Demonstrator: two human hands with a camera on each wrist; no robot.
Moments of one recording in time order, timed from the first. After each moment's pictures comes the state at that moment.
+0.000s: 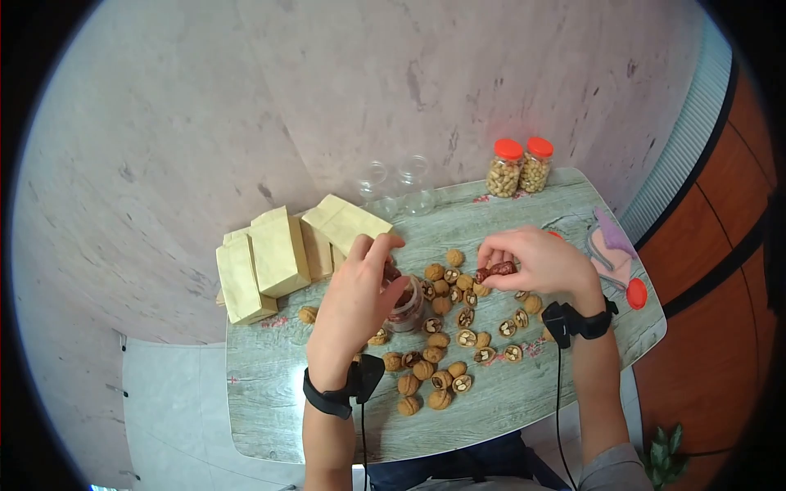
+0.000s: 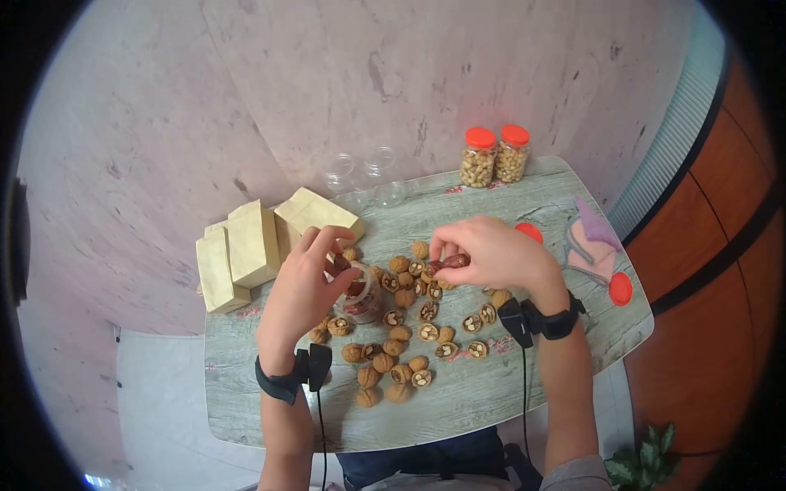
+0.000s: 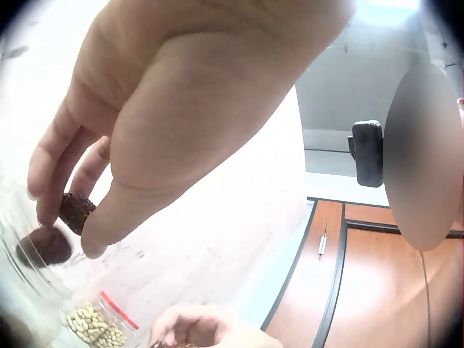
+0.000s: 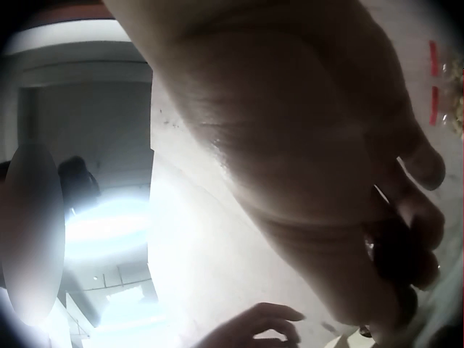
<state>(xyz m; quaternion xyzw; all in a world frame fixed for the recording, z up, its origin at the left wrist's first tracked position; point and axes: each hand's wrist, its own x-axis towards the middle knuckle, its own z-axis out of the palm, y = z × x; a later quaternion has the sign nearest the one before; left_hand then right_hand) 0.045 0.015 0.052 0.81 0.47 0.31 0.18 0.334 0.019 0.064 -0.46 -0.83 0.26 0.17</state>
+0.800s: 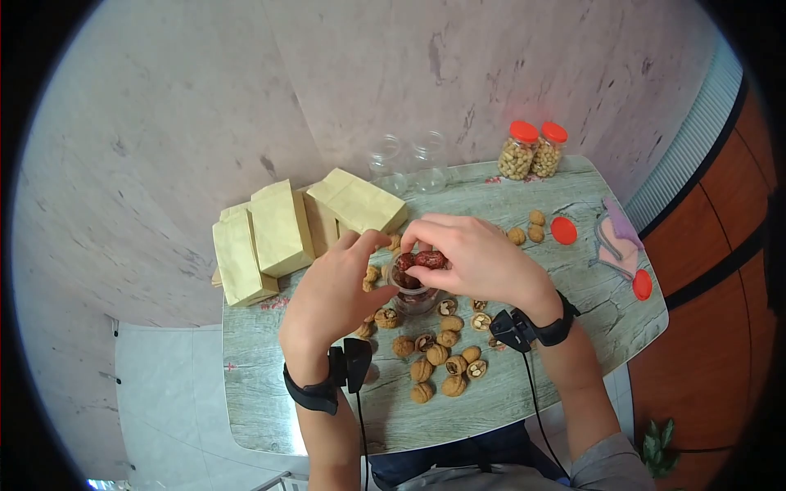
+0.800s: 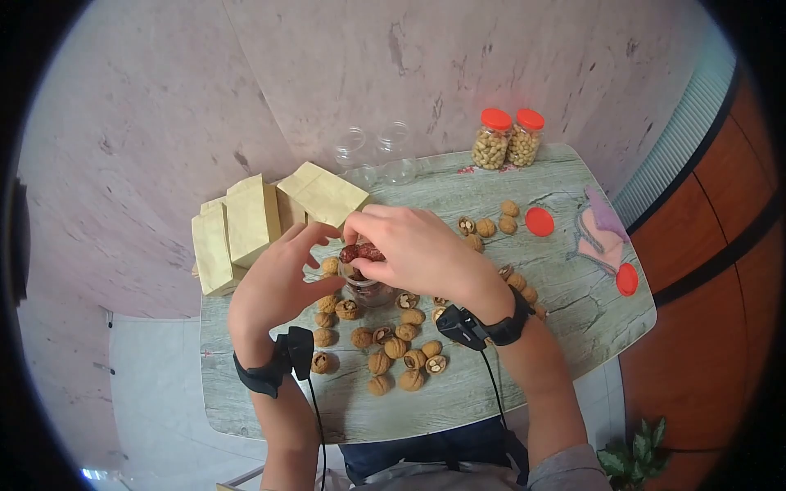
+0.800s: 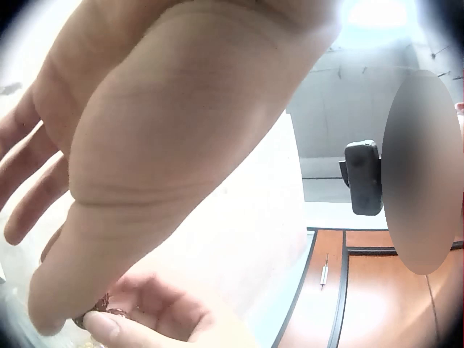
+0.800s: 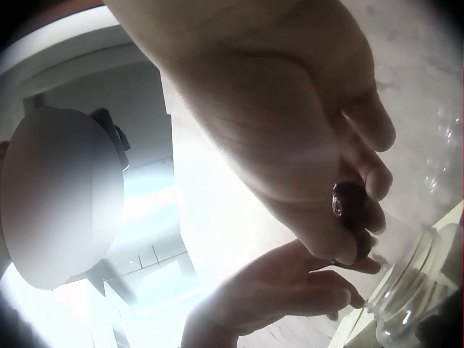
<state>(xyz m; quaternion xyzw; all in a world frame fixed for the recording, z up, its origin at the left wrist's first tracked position) -0.006 0.014 0.060 0.82 0.50 0.19 0.21 0.221 0.024 0.053 -0.39 -0.85 0.20 0.28</state>
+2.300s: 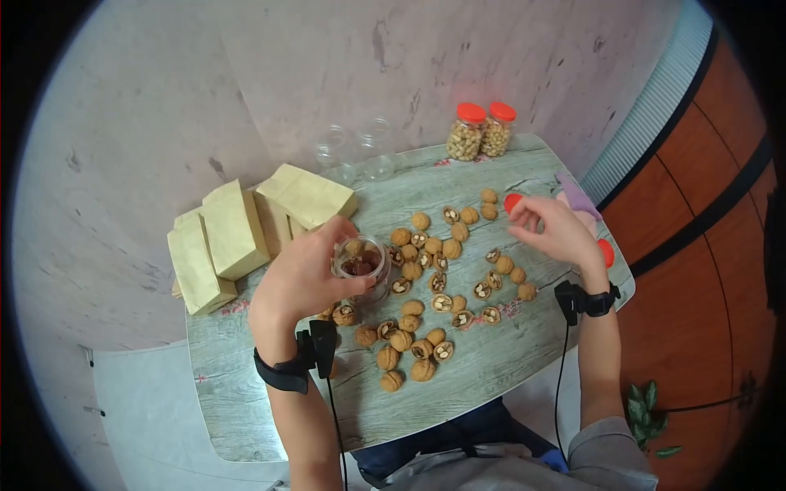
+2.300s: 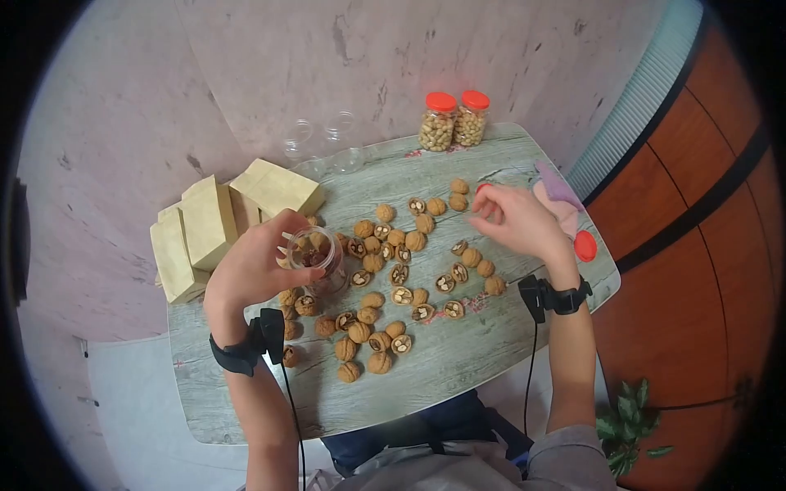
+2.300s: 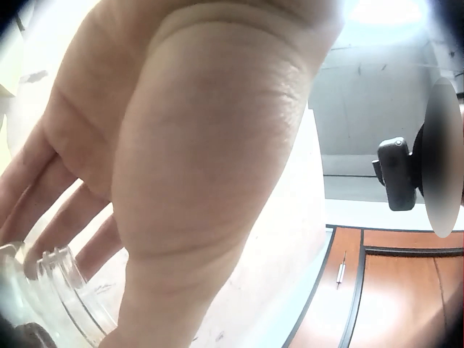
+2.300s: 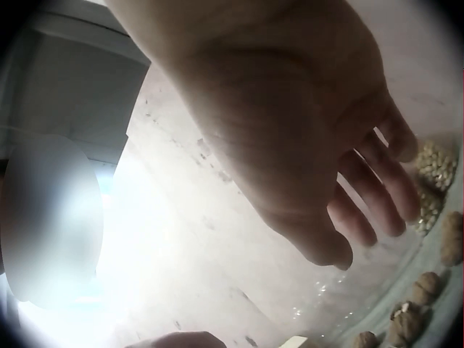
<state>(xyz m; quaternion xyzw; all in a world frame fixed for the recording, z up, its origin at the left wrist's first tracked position) 0.003 0.035 0.043 0.83 0.45 0.19 0.26 0.399 -0.022 0.022 -0.63 -0.73 0.17 0.22</state>
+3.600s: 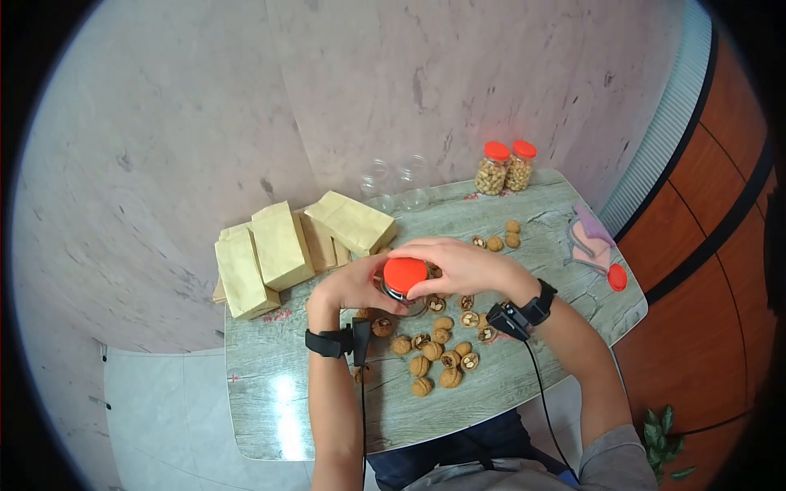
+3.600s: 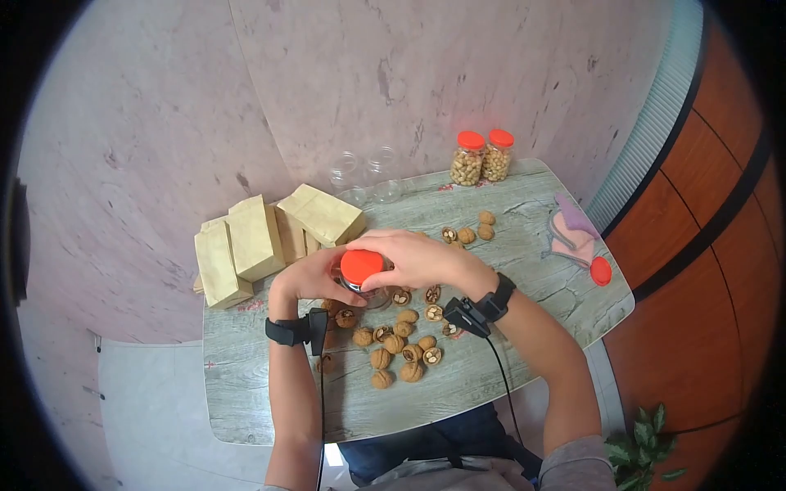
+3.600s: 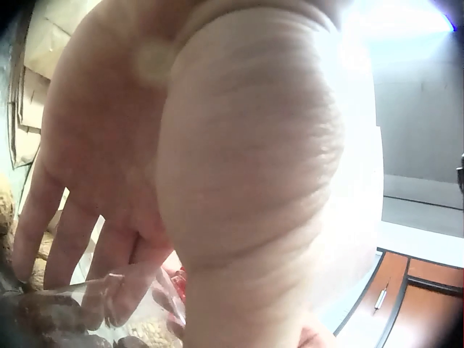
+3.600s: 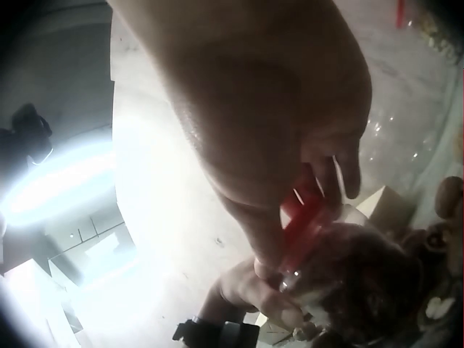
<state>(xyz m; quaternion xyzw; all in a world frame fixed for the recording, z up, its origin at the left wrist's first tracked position) -0.014 0.078 -0.017 0.78 0.36 0.13 0.50 0.230 0.034 0.025 -0.38 -0.86 0.27 0.20</state>
